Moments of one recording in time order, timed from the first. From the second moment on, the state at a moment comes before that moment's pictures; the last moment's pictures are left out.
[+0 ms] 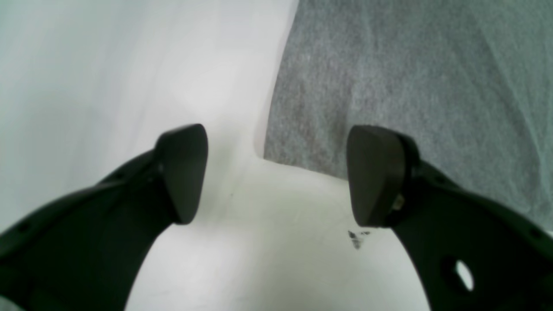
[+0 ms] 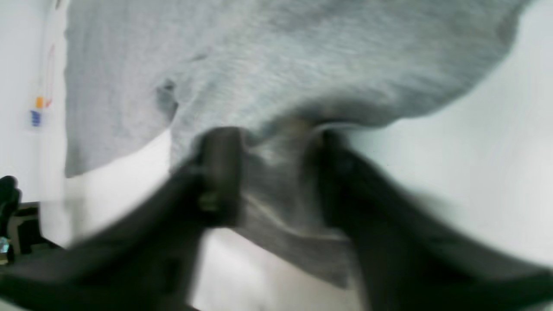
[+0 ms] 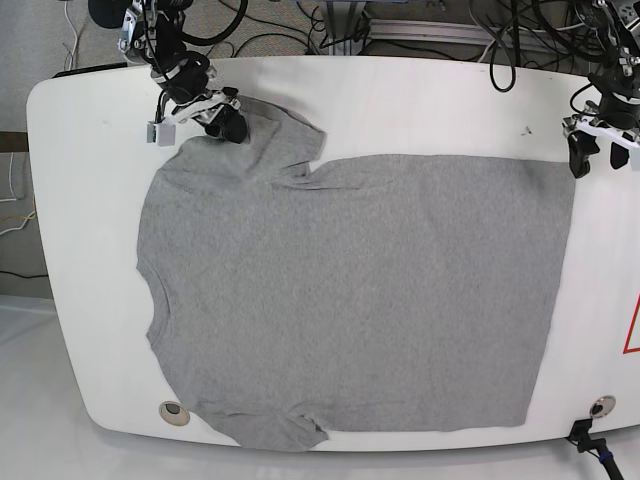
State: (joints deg) left arm 23.8 -14.3 -42.9 98.1 -33.0 -26.4 36.5; right arm -26.4 0.4 23.4 95.3 46.7 24.2 -44.8
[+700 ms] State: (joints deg) left arm 16.8 -14.2 -42.9 88.0 -33.0 -26.2 39.2; right arm -26.3 0.4 23.4 94.9 45.7 23.4 -45.9
